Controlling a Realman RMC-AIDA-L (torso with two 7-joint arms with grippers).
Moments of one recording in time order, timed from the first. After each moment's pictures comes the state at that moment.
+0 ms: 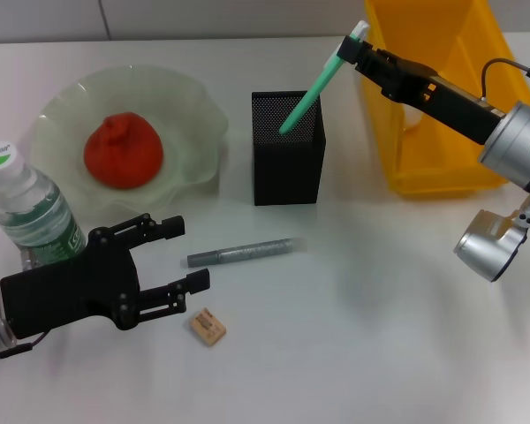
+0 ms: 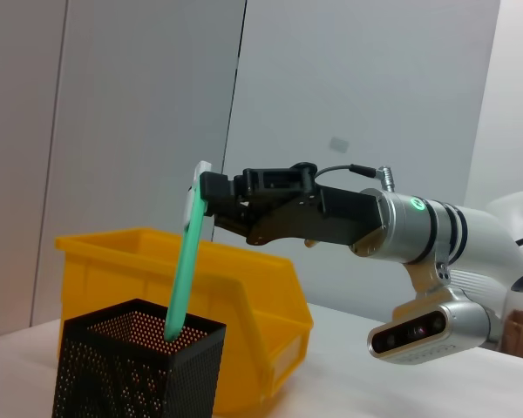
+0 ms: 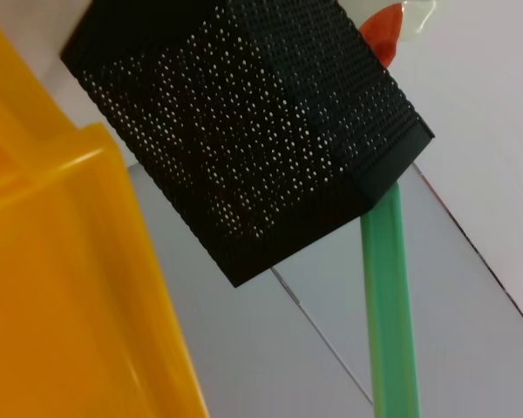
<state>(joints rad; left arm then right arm) -0.36 -2.07 0.61 0.41 1.93 1.71 -0.92 0.57 2.09 -1.14 -0.31 -1.00 -1.26 -1.78</state>
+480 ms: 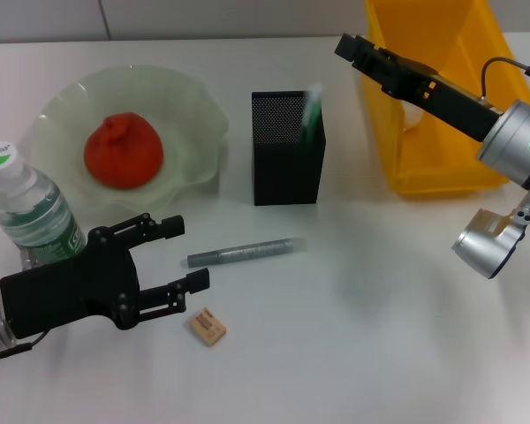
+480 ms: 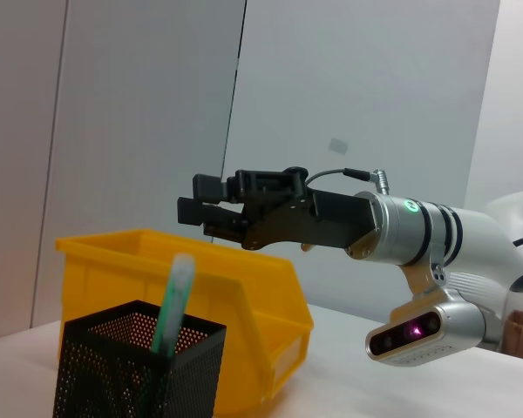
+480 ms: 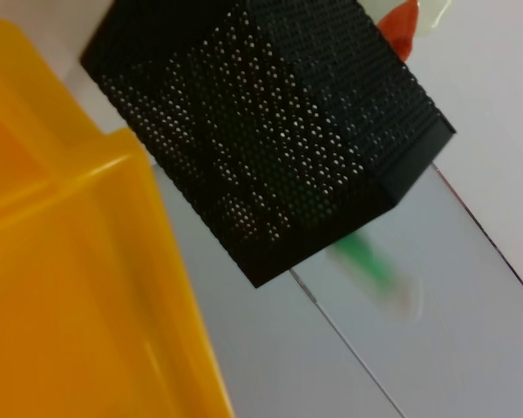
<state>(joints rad) -0.36 -2.07 0.61 0.41 1.93 1.71 -0.92 0.58 2.09 -1.13 -0.30 -1.00 -1.24 -1.77</state>
